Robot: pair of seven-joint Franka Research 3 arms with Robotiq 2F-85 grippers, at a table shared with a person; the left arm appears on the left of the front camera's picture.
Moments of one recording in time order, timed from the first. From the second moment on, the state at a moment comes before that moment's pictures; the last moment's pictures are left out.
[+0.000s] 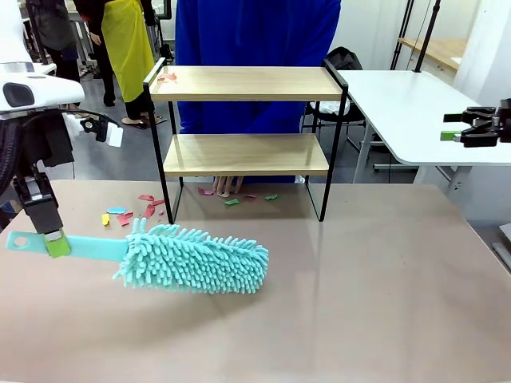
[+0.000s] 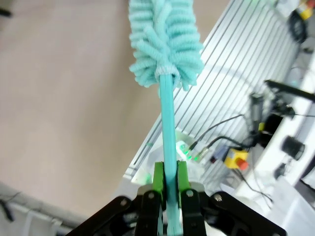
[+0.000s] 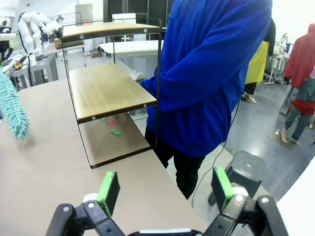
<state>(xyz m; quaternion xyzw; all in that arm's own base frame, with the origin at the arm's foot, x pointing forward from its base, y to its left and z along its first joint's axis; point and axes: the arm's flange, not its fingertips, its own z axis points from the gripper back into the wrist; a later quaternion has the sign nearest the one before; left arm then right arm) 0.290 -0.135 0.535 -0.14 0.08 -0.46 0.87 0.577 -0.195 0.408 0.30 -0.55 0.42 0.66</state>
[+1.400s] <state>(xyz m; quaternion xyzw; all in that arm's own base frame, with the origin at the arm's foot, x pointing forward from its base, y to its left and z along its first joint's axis) 0.321 -0.286 0.526 -0.16 0.00 -0.22 0.96 0.577 -0.195 0.408 0.30 -0.55 0.42 0.66</state>
